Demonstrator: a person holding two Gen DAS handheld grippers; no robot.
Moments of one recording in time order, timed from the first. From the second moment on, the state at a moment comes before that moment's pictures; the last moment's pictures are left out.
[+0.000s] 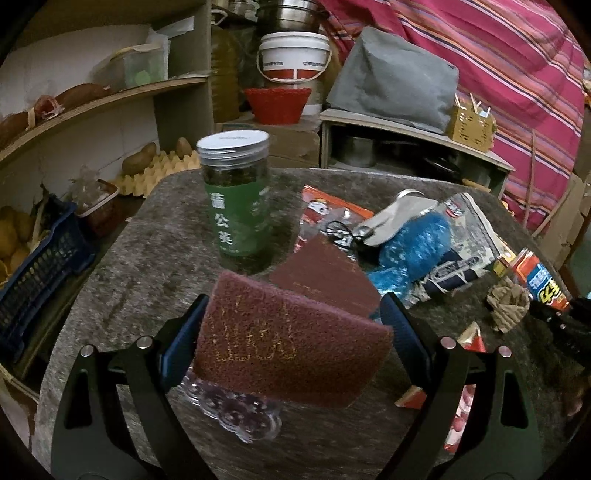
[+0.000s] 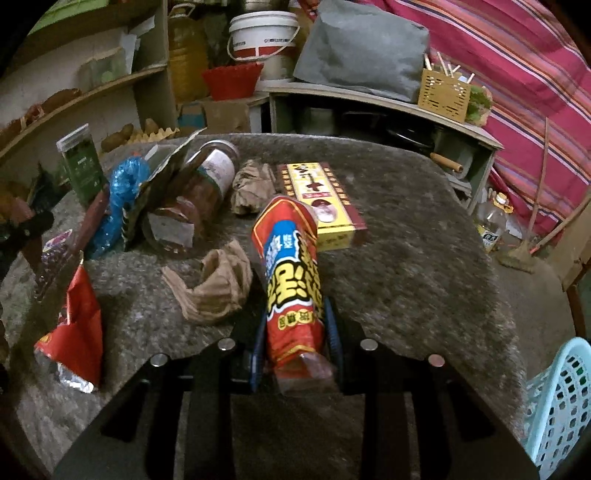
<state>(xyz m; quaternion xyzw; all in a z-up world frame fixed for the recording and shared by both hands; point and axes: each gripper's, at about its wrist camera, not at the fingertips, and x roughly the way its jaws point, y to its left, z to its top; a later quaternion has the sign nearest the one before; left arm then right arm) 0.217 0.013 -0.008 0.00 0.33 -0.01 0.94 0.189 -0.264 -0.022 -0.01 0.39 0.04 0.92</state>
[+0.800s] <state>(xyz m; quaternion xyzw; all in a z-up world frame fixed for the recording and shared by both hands) 0.163 -0.153 0.048 0.04 0.27 -0.12 0.95 0.083 -0.413 0.041 0.05 0.31 -0.07 0.95</state>
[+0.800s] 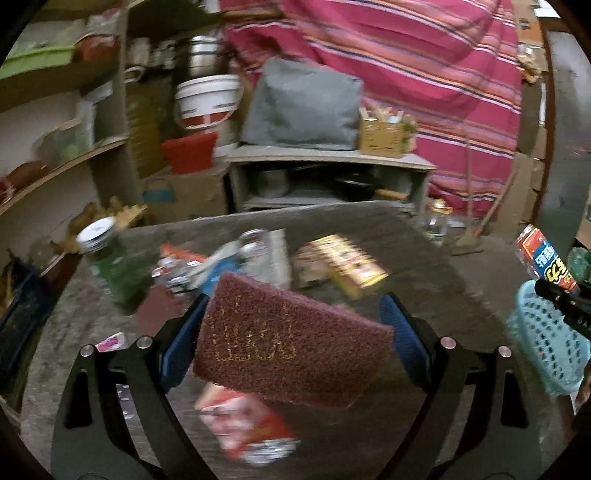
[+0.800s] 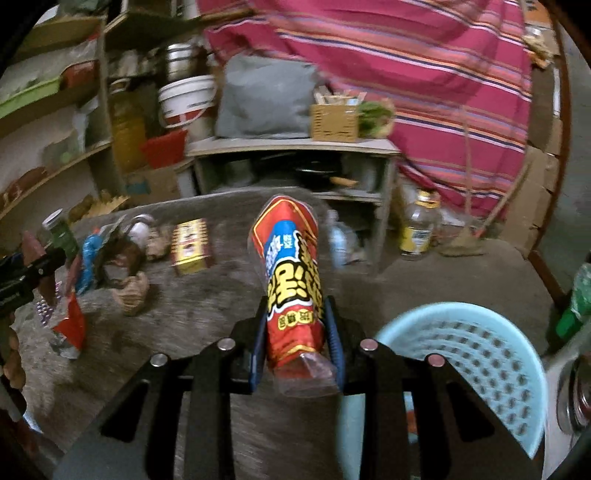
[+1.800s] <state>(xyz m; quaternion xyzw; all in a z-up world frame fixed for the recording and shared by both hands) 0.094 -0.439 0.018 0.08 0.29 -0.31 0.90 -0.031 -0.593 0.014 0.12 0.32 -0.21 0.92</state>
